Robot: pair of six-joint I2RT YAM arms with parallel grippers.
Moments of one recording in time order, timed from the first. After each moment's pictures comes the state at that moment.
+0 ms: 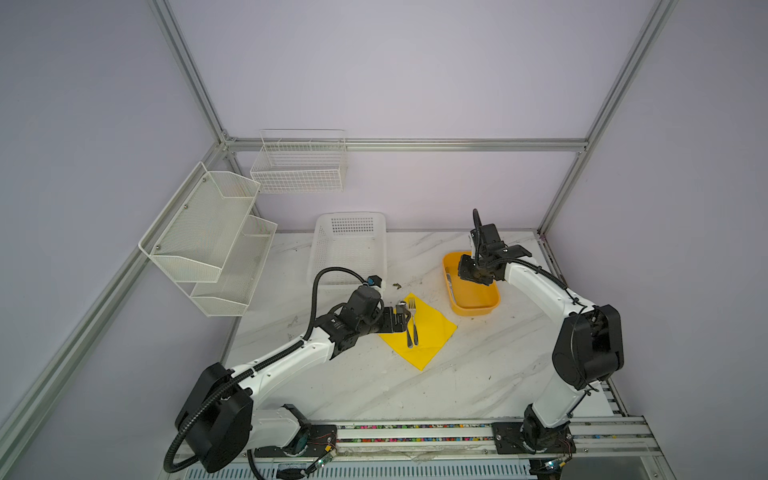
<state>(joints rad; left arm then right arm) -0.67 1.32 0.85 -0.23 0.09 -0.64 0.31 1.75 1.45 -0.72 -0.03 0.49</state>
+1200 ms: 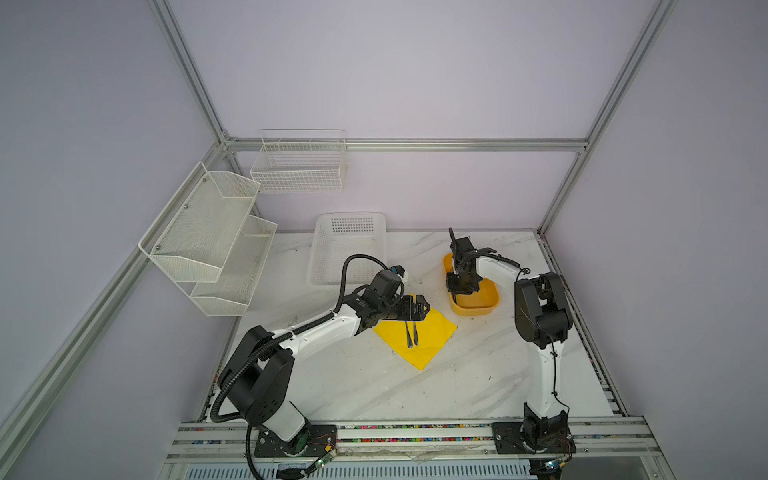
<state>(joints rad) -0.68 1.57 1.07 -0.23 0.20 -0.62 0.32 2.14 1.60 -0.76 0.02 0.27</state>
